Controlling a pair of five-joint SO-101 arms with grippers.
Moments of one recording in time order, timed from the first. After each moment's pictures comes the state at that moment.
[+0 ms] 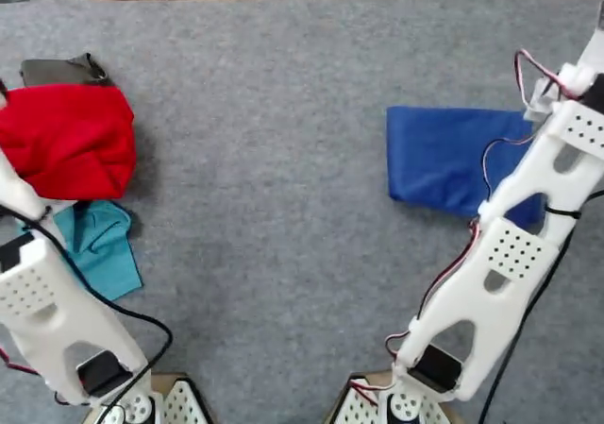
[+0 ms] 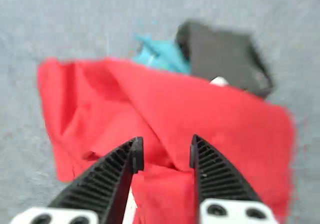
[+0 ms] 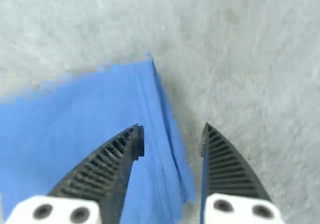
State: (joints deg) left arm -38.4 31.7 -56.7 90.5 -3.6; right arm 31.1 54.7 -91.0 100.9 7.6
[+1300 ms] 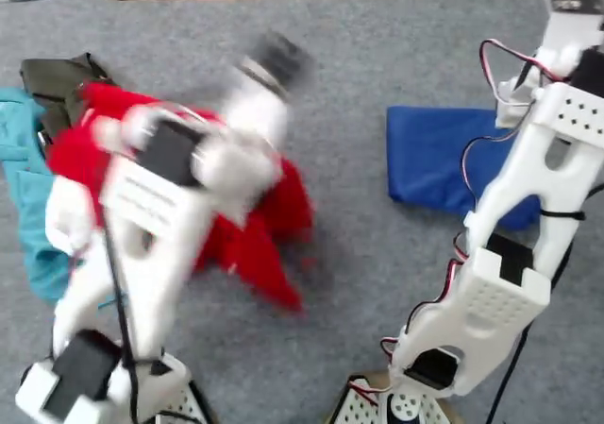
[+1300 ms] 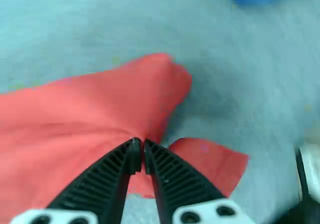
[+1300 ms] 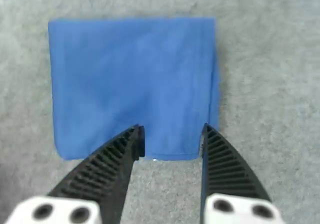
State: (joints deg) left arm 28.9 -17.8 -6.0 100.7 -15.3; right arm 24.4 22.9 -47.5 101.1 16.7
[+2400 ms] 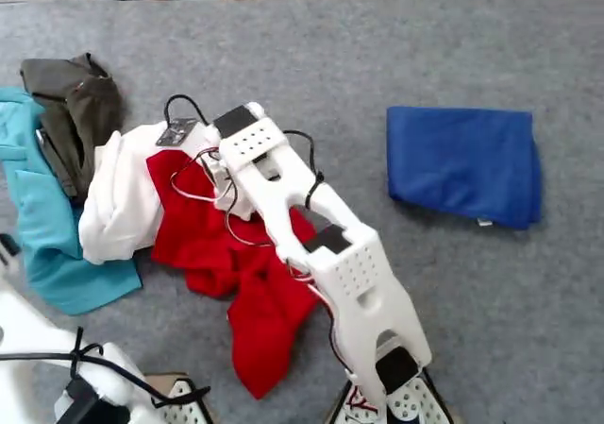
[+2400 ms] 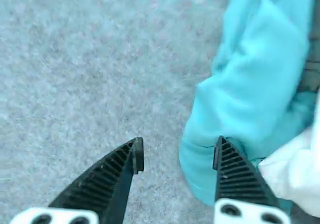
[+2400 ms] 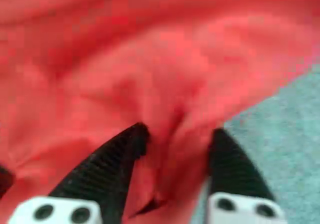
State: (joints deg) left arm -59.5 -37.1 42.2 64.9 -14.8; right arm -35.0 46.7 -32.8 90.1 28.1
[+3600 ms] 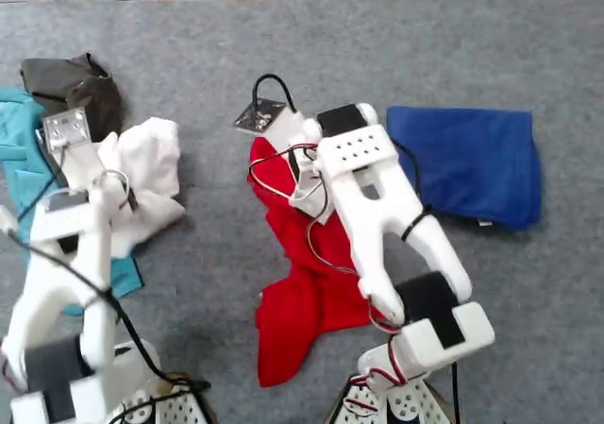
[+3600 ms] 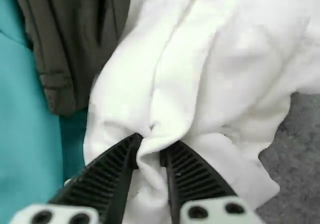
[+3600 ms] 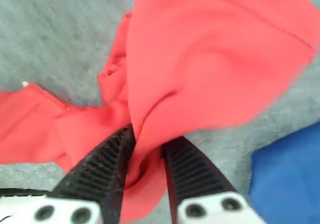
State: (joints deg) left arm -22.3 -14.1 46.5 38.0 3.4; right arm -20.4 2.9 8.7 84.2 35.8
